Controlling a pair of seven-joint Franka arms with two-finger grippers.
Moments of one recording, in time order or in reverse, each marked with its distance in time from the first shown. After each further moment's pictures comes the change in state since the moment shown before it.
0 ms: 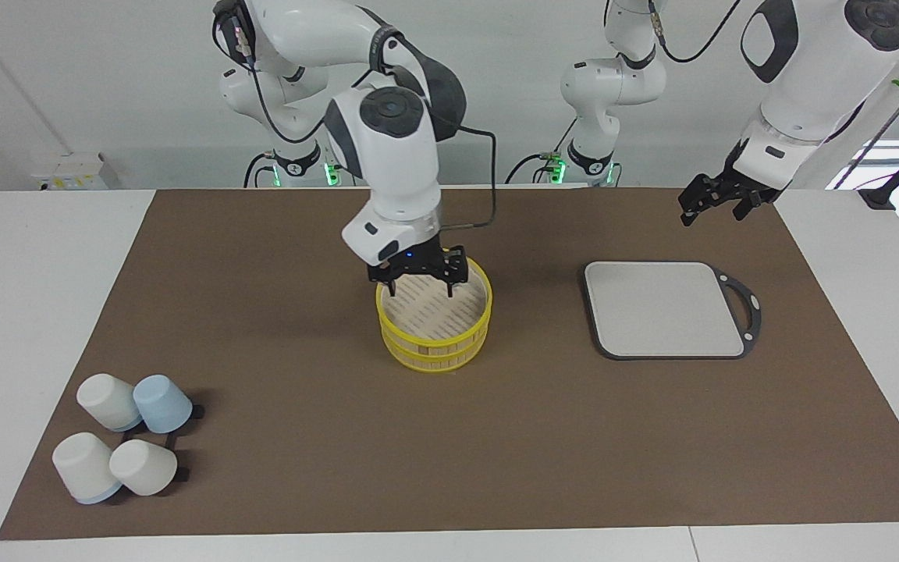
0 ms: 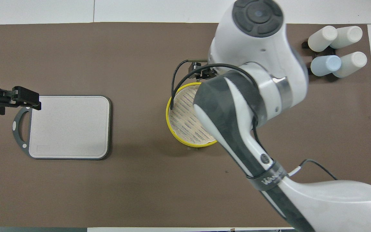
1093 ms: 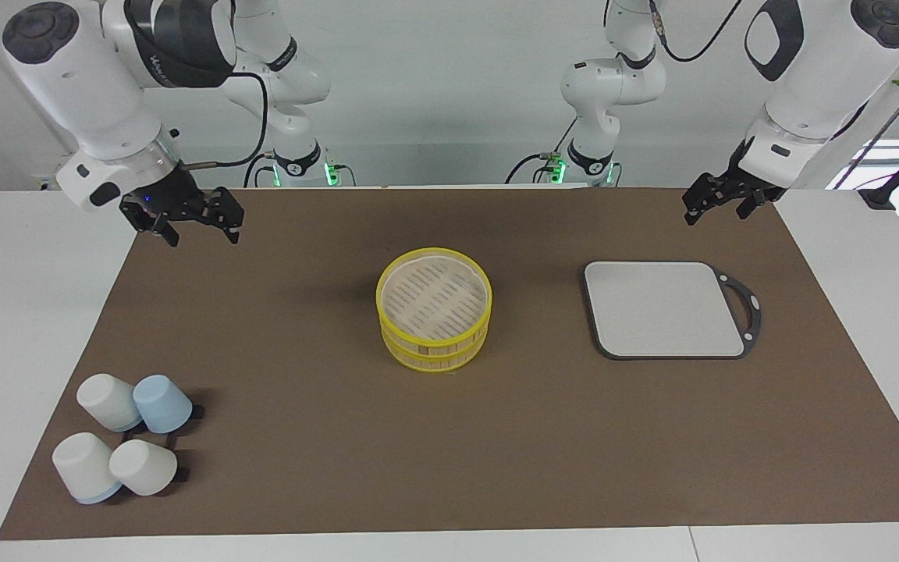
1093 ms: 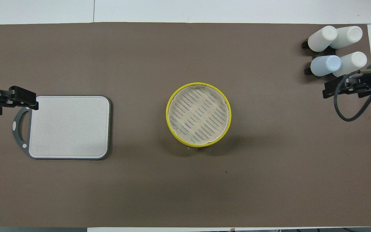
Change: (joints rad) left arm 0.009 -0.003 0.001 0.000 0.000 0.000 0.000; right arm -0.408 -0.388 -0.002 -0.367 -0.002 -0.135 -0.424
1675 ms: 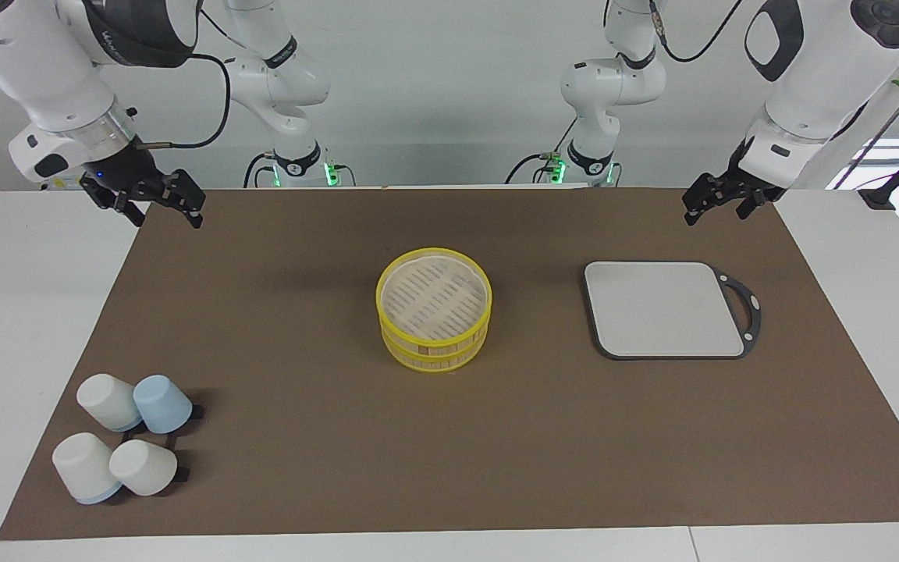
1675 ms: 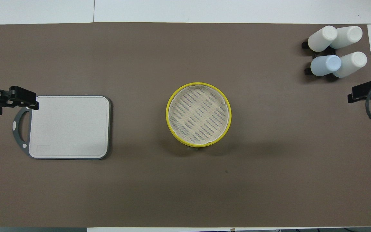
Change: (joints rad) left arm 0.000 0.000 0.000 0.000 0.000 0.000 0.000; right arm -0.093 -0.043 0.000 -0.041 -0.001 -0.001 -0.001
